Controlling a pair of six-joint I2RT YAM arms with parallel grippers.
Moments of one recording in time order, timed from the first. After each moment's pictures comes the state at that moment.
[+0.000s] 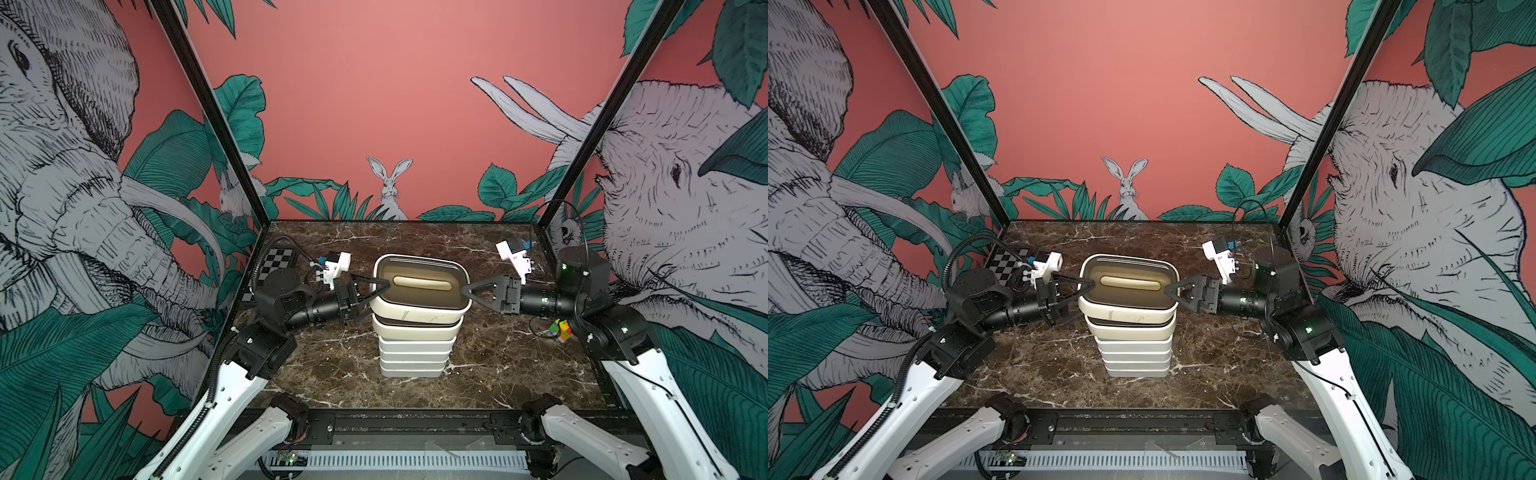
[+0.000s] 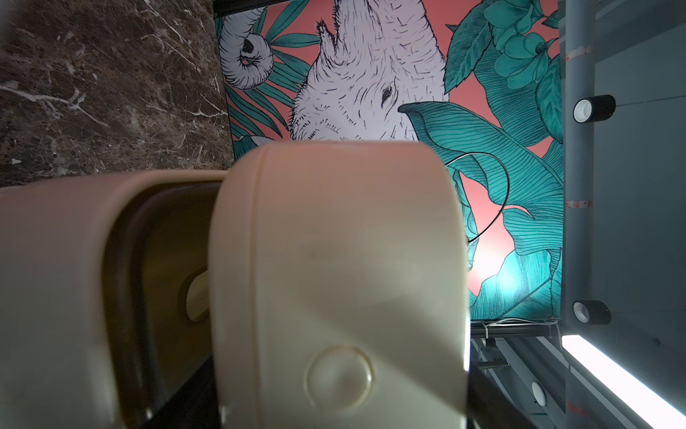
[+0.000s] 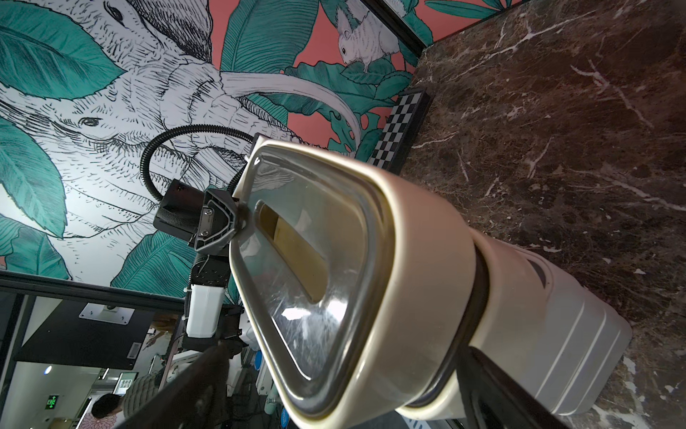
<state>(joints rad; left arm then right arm) -0.54 0.78 0.96 -0.26 0.77 -1.35 0.41 0.91 1.28 -0.78 -0.81 0.69</state>
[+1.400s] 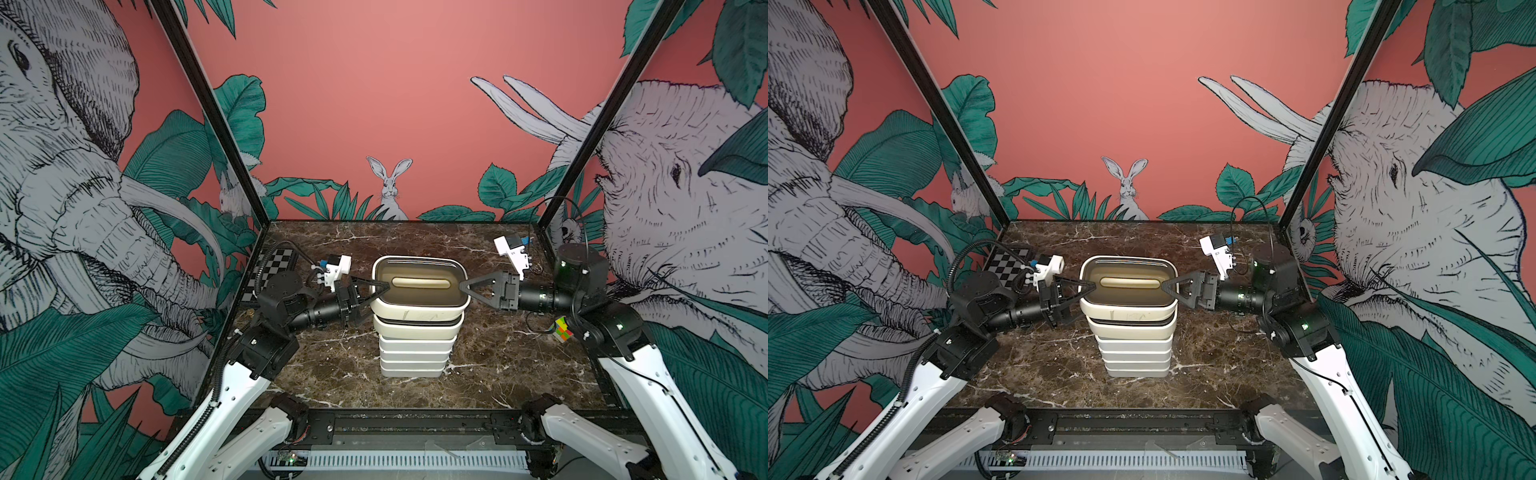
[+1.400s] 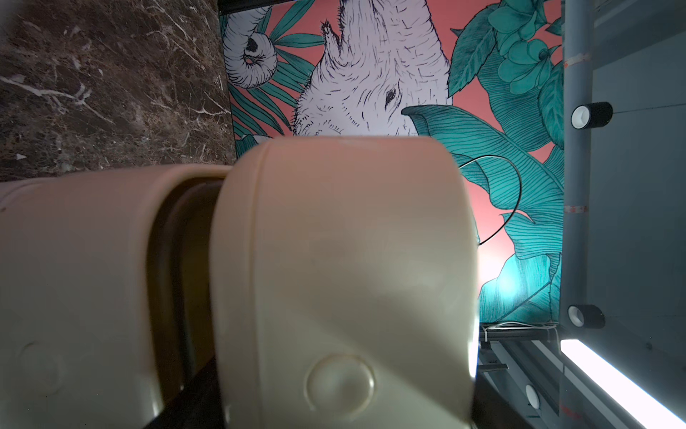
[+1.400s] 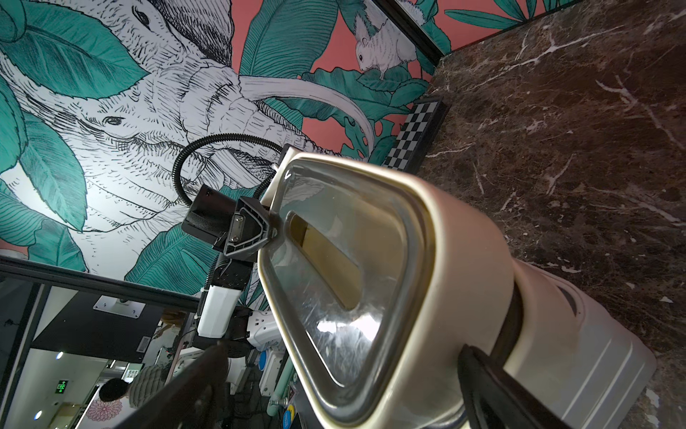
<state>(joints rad) -0.54 0.77 0.90 -0.20 0.76 -1.39 0.42 0.92 1.28 -0.70 -0.83 0.71</state>
